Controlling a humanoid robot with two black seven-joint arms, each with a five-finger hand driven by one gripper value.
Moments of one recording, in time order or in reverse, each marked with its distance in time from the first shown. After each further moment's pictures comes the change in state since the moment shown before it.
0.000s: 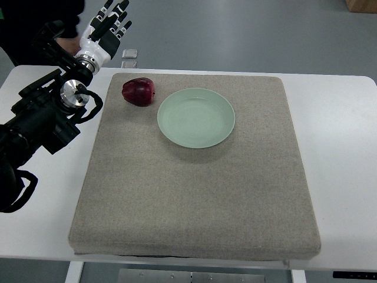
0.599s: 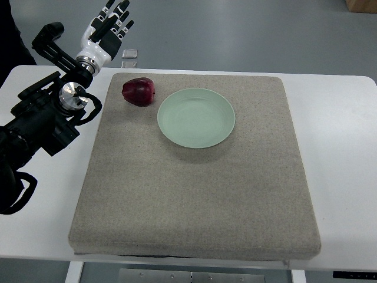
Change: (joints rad) left arm 0.012 0.003 -0.017 0.000 -0.002 -0.067 -0.003; right arm 0.000 0.000 0.000 0.000 0.000 0.000 0.000
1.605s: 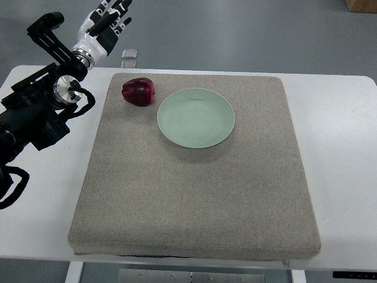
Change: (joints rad) left arm -0.017 0.074 -0.034 -0.099 0.223 0.093 0.005; right arm 0.000 0.000 0.000 0.000 0.000 0.000 0.000
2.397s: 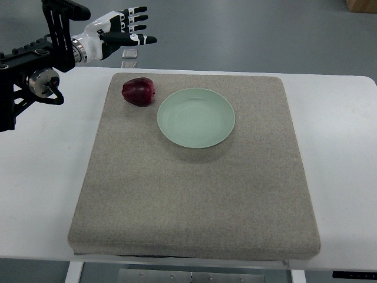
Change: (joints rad) left arm -0.165 0.291 0.387 -0.414 0.445 0.092 0.011; right arm 0.000 0.000 0.000 0.000 0.000 0.000 0.000
